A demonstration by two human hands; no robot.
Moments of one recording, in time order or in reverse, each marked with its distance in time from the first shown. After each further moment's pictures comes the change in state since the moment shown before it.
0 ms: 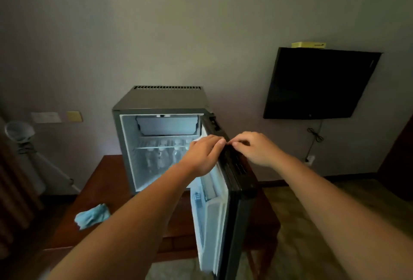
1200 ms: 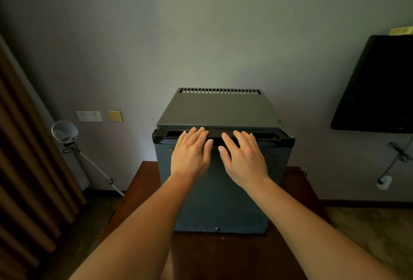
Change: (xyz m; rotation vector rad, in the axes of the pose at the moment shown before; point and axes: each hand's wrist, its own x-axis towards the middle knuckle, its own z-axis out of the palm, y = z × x) left_hand 0.072 -0.249 -0.074 0.426 0.454 -0.142; right_hand 0.222 -0.070 0.187 -0.404 0.407 -0.145
